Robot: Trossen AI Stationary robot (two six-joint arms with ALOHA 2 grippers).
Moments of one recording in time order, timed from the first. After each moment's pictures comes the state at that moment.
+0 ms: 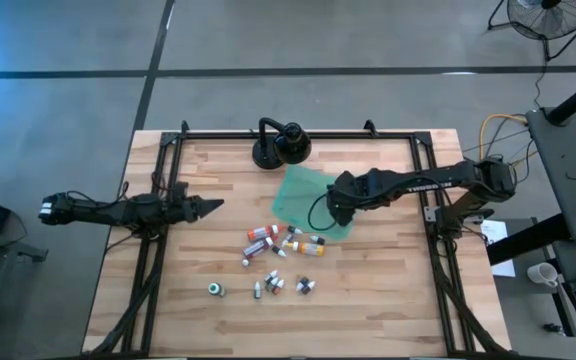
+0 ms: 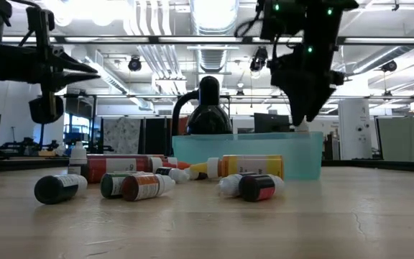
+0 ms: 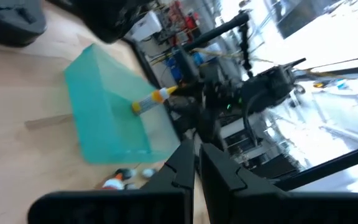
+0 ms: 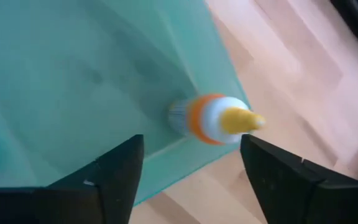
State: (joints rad) left arm -0.09 0.18 0.01 0.13 -0.37 -1.07; right arm -0.03 1.58 1.14 -1.00 0.42 0.71
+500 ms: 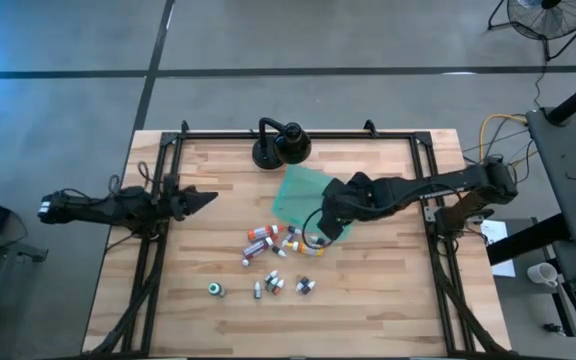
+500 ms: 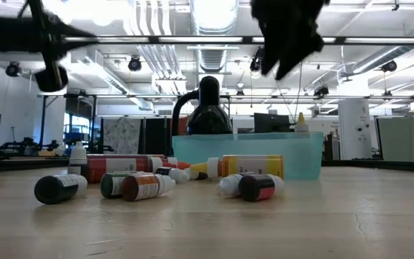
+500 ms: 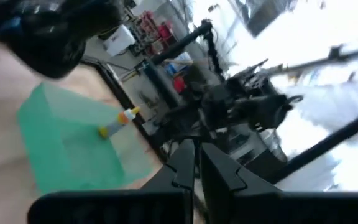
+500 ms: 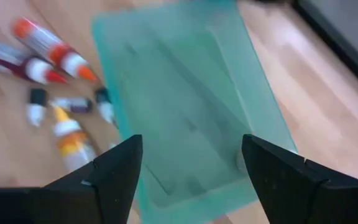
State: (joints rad) left arm -0.10 0.22 0.21 0.04 -0.33 -0.89; right arm 0.15 1.57 1.37 -0.98 0.48 0.72
